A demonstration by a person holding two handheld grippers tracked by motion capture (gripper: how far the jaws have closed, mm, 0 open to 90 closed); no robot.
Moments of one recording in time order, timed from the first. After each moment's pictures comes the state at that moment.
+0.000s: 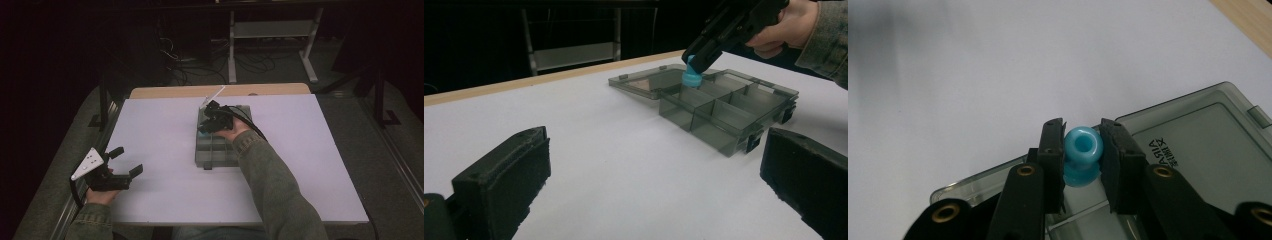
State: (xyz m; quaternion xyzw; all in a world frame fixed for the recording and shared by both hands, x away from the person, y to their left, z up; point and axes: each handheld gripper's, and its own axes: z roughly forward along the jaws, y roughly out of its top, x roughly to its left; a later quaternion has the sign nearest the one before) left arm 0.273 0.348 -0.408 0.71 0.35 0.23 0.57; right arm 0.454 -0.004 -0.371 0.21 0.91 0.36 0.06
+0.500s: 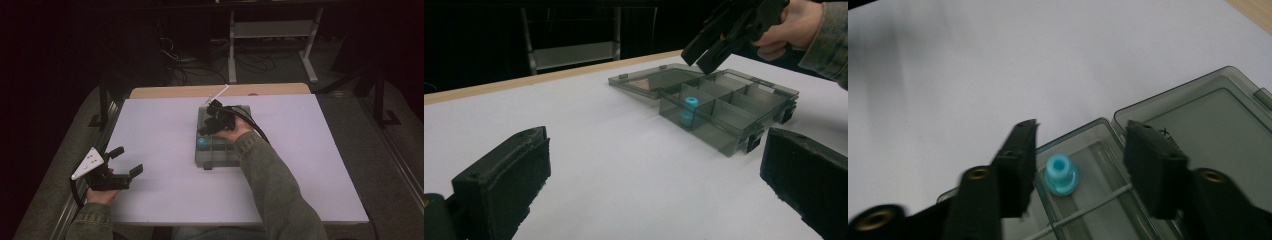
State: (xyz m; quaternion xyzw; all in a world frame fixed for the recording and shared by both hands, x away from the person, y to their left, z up) left arm 0.273 0.348 -0.408 0.71 0.35 0.23 0.57; right arm 0.455 -0.011 -0.371 0.24 0.90 0.36 0.04
